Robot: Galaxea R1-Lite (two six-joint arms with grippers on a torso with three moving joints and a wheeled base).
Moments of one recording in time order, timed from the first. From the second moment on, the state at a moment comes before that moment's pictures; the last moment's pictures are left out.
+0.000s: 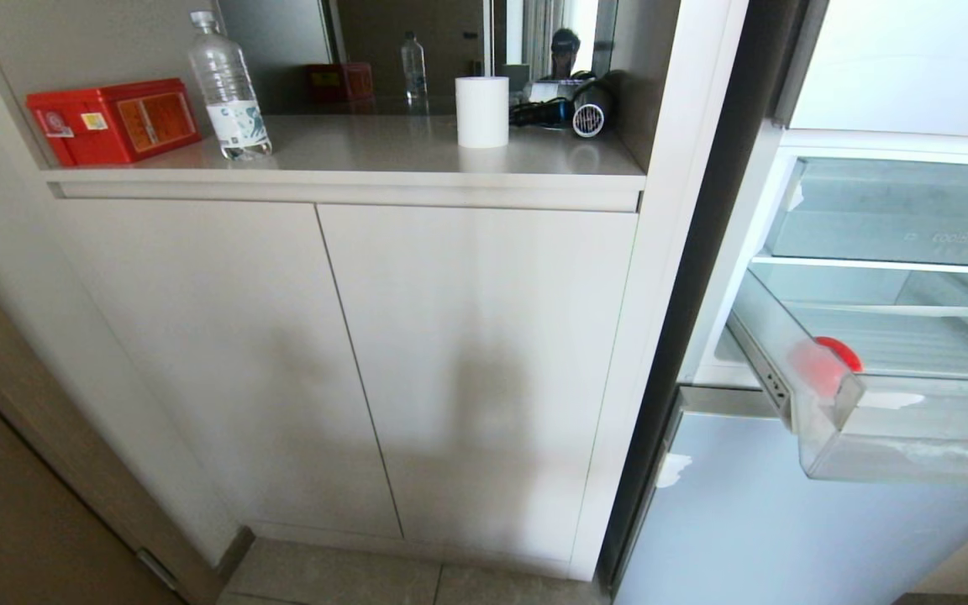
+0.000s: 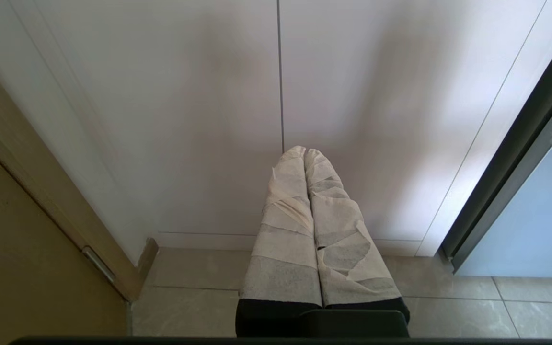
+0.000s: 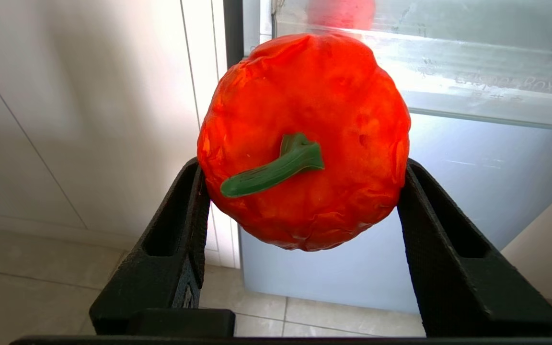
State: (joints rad) left arm 0.00 0.00 -0.01 0.02 0.00 0.04; right arm 0.00 0.00 0.00 0.01 0.00 -0.03
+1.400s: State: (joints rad) left arm 0.00 0.00 -0.01 0.02 0.00 0.04; right arm 0.00 0.00 0.00 0.00 0.00 0.00
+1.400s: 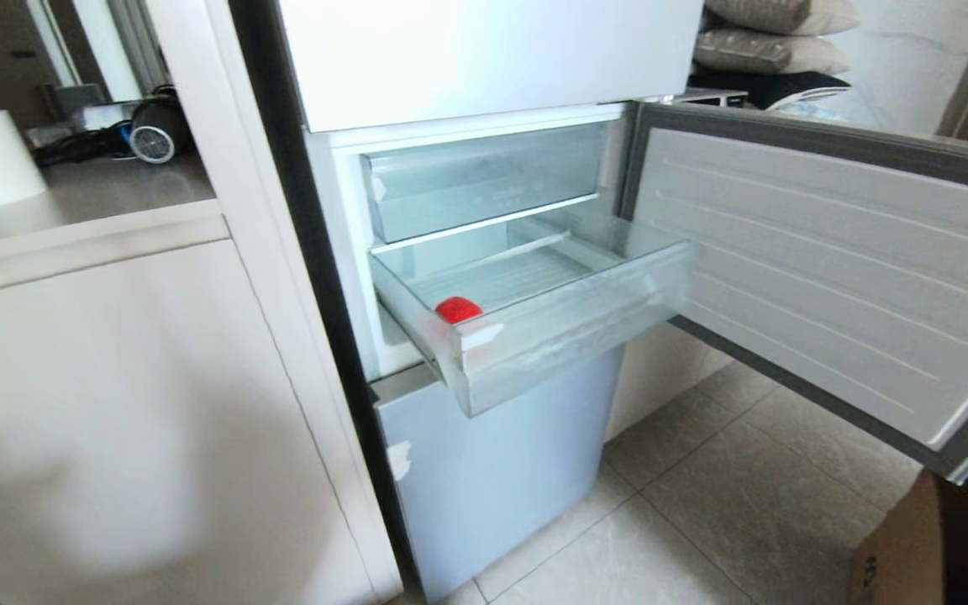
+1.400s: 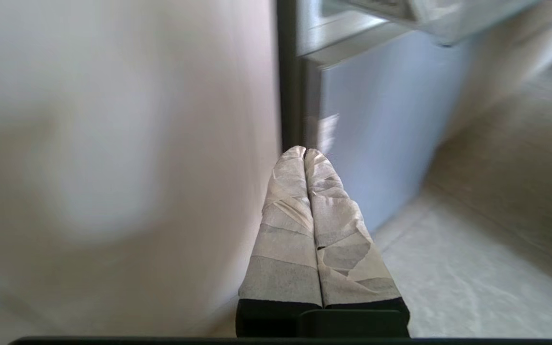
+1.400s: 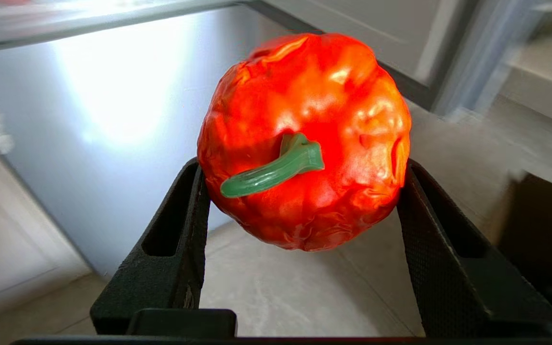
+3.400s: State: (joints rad) left arm 0.00 0.00 -0.01 0.02 0.00 0.04; right arm -0.66 1.54 -0.69 -0.40 -0.09 0.27
